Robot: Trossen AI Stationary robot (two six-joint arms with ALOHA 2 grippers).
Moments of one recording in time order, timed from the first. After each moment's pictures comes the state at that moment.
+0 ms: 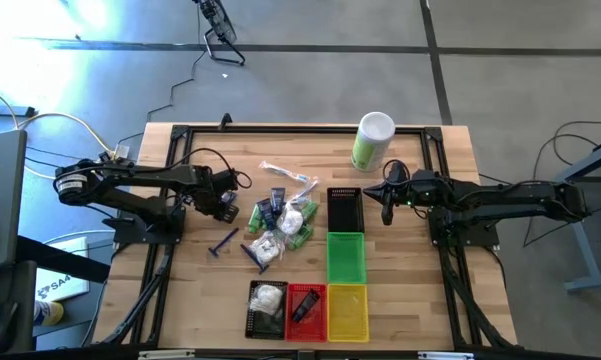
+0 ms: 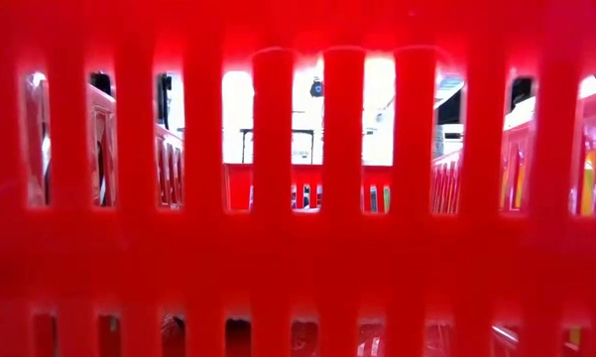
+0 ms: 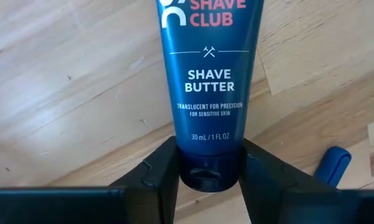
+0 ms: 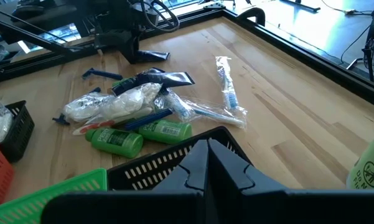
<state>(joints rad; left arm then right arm) 0.35 1.21 0.53 -0.73 0.08 -0.79 -0.15 0.73 0.32 0.06 0.10 0.23</state>
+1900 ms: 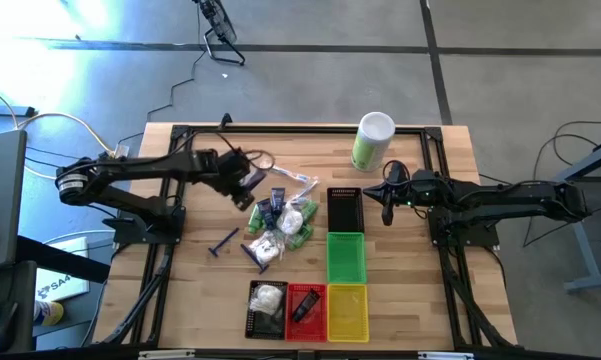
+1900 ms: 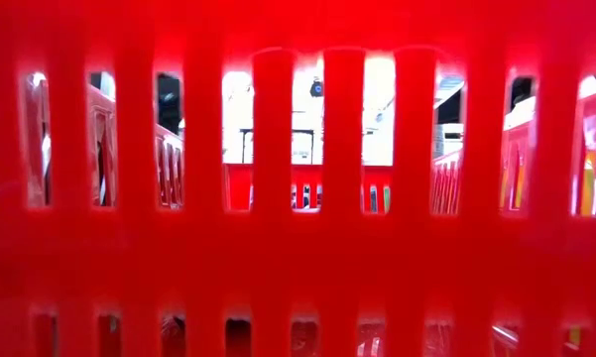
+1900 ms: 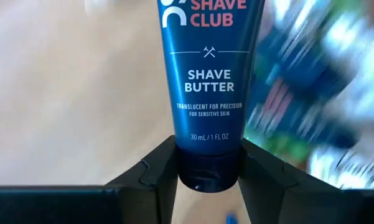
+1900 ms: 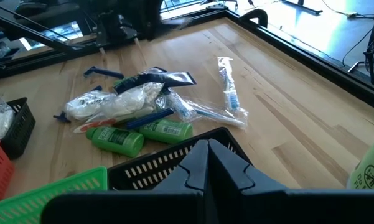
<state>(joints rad) 0.35 1.22 0.82 -0.65 0.00 -0.42 -0.15 0.73 0.32 0.06 0.09 0.21</state>
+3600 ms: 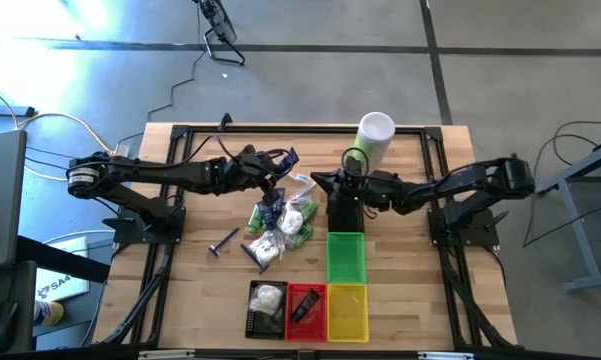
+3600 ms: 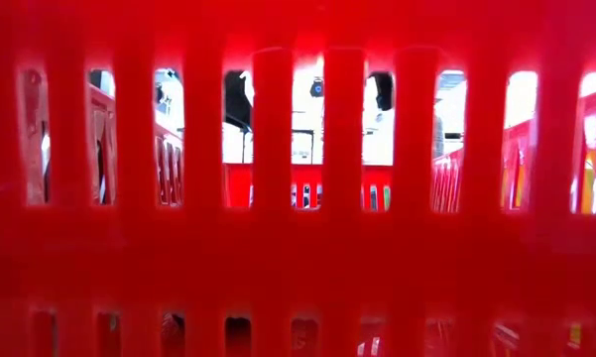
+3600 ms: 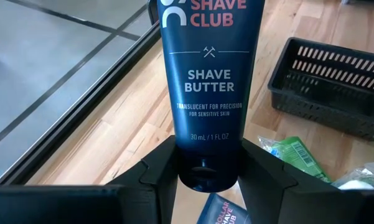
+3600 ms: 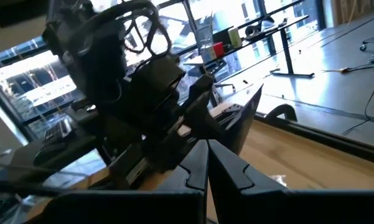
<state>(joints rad) 0.18 1.31 0.83 -0.05 -0.35 -0.10 -0.04 1.49 0.69 0.84 0.34 0.39</state>
